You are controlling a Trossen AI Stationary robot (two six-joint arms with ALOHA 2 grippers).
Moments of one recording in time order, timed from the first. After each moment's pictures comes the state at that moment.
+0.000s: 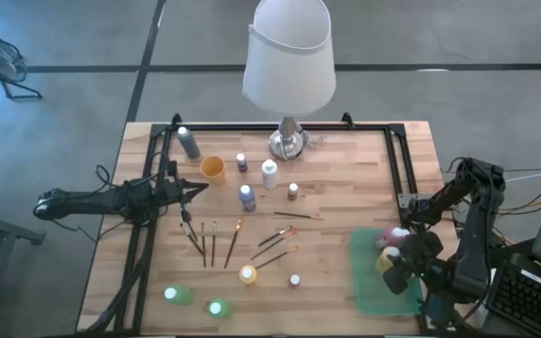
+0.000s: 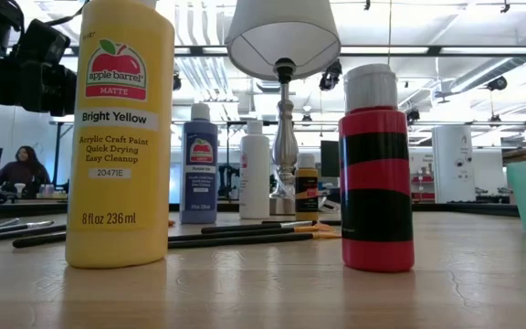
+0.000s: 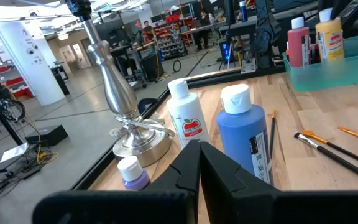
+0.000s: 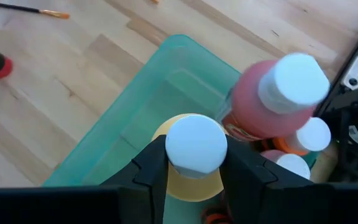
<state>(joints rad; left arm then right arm) 0.01 0.14 0.03 0.01 -0.32 0.26 1.23 1.49 1.18 -1.56 0.47 2.26</state>
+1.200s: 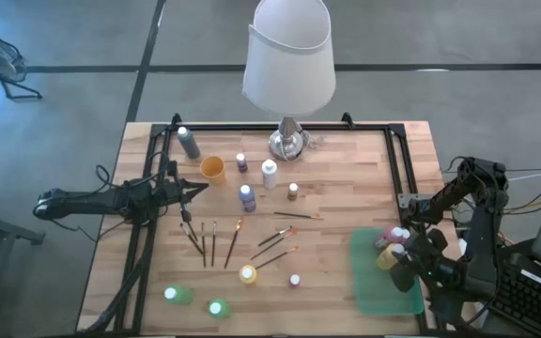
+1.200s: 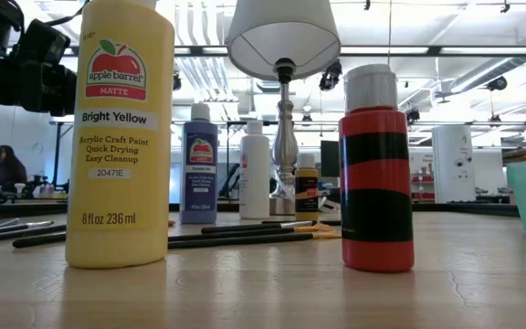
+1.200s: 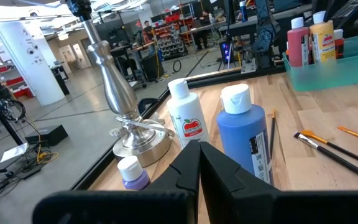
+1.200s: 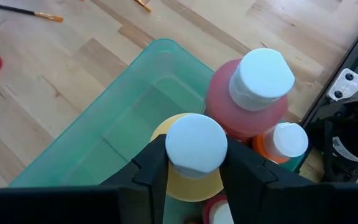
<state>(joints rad) 0.01 0.14 0.03 0.01 -0.32 0.27 1.33 1.49 1.11 -1.57 0.45 2.31</state>
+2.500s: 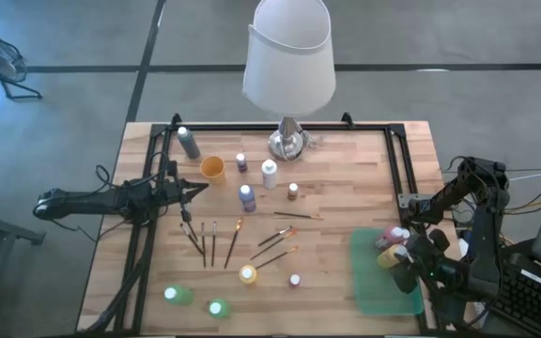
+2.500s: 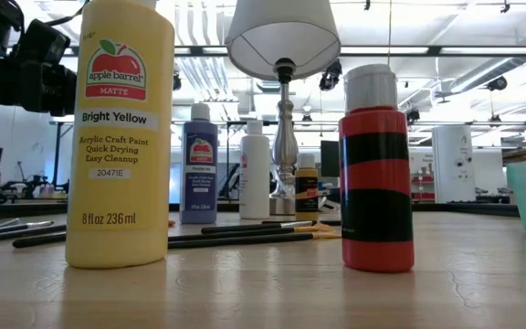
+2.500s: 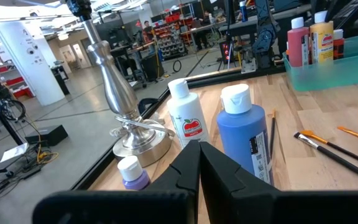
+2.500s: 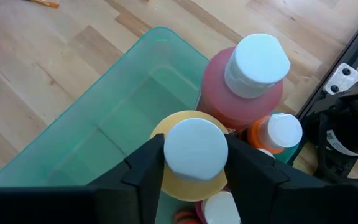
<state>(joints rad) 0.01 0.14 0.03 0.01 -0.32 0.26 1.35 1.49 1.10 -1.57 0.42 2.30</state>
